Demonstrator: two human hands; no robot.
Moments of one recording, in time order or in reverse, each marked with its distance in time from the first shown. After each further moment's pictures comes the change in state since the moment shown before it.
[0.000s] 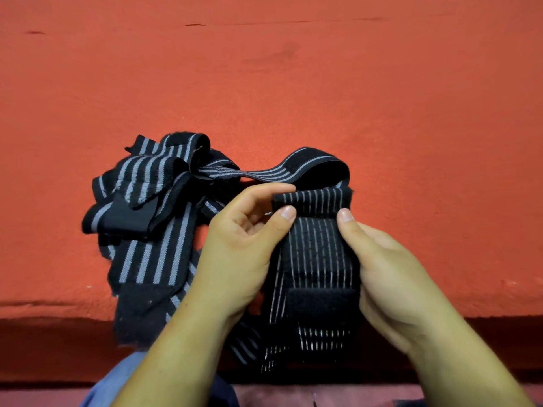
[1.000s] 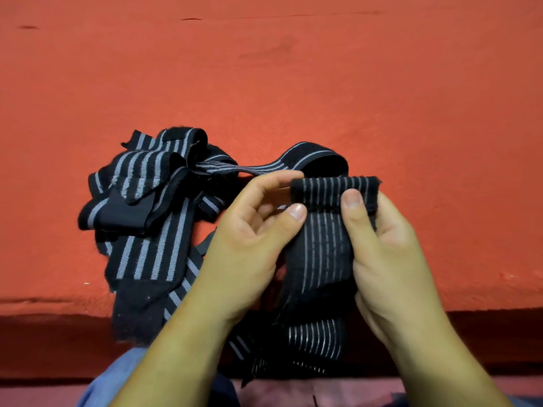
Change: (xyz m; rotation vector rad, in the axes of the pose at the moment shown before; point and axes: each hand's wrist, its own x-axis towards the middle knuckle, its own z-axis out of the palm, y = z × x) left_hand -0.003 0.001 0.002 -0.033 -0.125 0.005; right_hand 0.002 0.006 0.012 -0.134 0.229 -0.426
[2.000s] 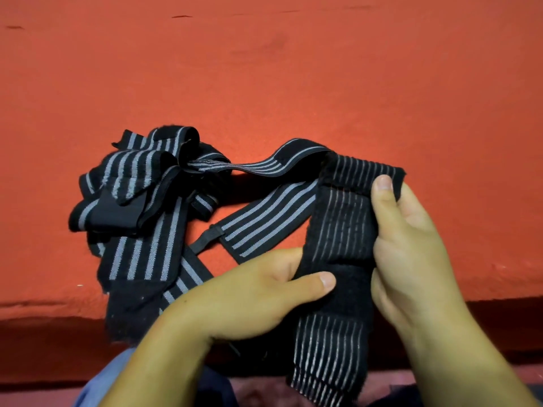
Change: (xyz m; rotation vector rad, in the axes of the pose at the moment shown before) left_hand -0.014 0.004 -0.005 0.261 -0.601 -0.421; right_hand 0.007 -0.007 -0.016 0.146 0.128 0.100
